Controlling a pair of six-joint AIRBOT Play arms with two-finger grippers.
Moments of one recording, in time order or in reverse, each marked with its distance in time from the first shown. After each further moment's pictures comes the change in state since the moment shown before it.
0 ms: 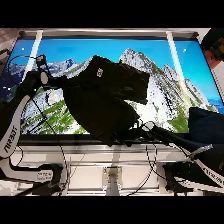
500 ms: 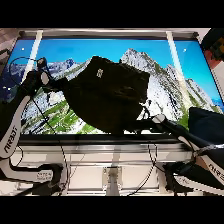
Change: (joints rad) left arm -0.010 0.008 -0.021 0.012 -0.081 -0.087; right arm -0.306 0.055 0.022 -0.234 0.021 0.036
